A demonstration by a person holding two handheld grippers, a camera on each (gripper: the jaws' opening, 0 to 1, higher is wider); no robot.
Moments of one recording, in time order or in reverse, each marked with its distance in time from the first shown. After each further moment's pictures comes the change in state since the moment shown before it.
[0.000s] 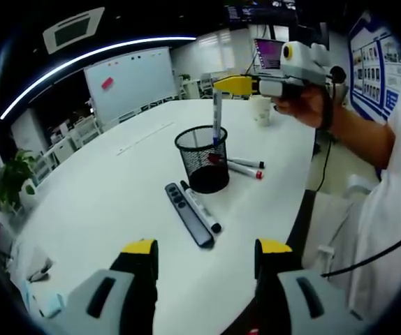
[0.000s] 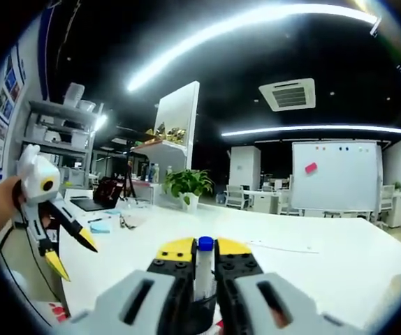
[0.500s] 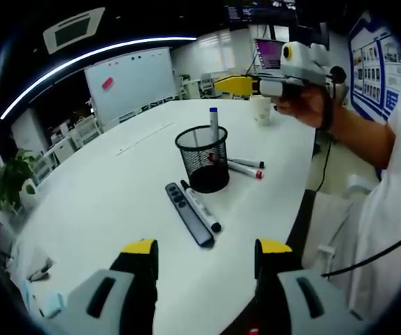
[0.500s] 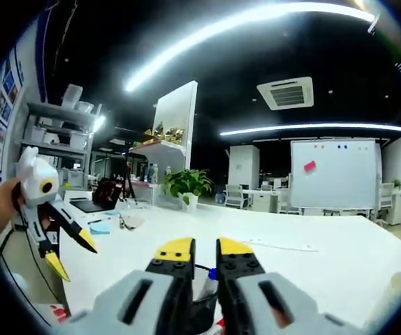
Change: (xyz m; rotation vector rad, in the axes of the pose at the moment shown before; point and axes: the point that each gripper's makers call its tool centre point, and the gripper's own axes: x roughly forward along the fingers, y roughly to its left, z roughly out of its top) left arm -0.002 0.000 -0.001 -0.002 -0.002 0.002; right arm -0.002 0.001 0.001 0.012 0.000 -0.005
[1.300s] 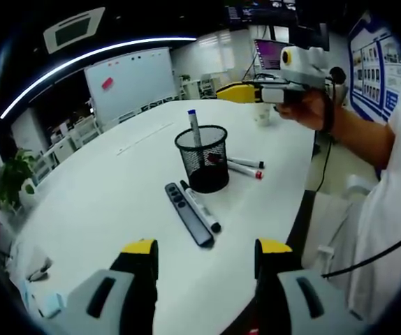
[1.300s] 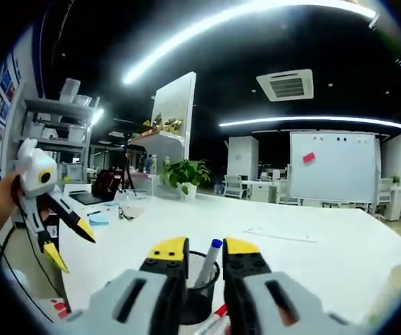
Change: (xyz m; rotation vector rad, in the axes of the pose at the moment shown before) left arm 0.001 0.000 0.000 -0.001 -0.002 -0.005; right arm -0.003 -0.004 -0.018 0.003 0.065 -0.007
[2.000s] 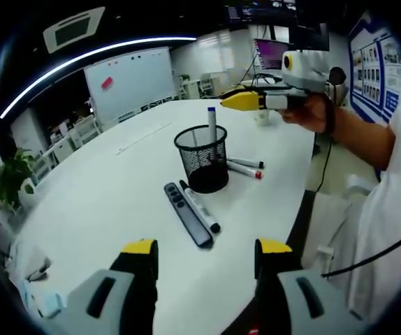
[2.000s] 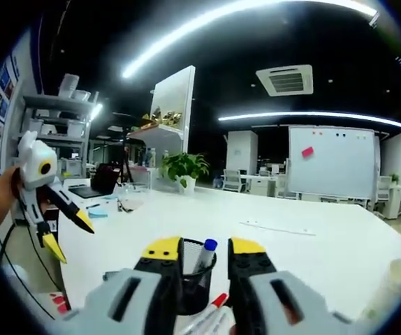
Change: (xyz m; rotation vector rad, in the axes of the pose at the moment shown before) left arm 0.002 -0.001 0.000 -0.001 0.001 -0.001; right arm -0.006 -0.006 -0.015 -0.005 0.038 -0.005
